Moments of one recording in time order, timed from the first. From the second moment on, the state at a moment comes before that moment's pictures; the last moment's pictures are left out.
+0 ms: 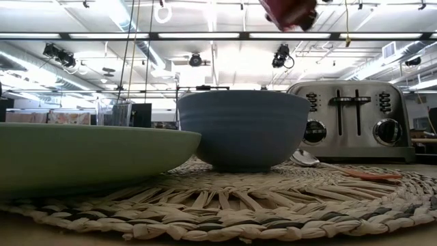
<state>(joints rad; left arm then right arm) -0.19 1.32 1.78 -0.90 -0.46 -0.35 0.22 1.18 0.94 -0.16 0.19 0.22</state>
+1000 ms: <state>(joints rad) -0.19 1.40 1.09 -0.13 -0.49 -0.49 0.34 1.03 0.02 0.76 0.60 0.32</state>
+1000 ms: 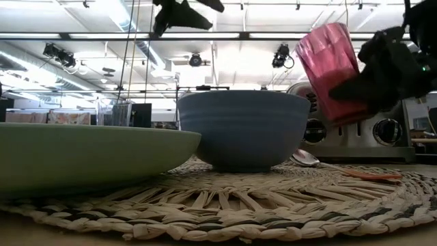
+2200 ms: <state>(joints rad) -0.25 1.40 1.04 -0.05 -0.57 -0.40 0.57 2.00 0.26 1.35 1.54 0.55</state>
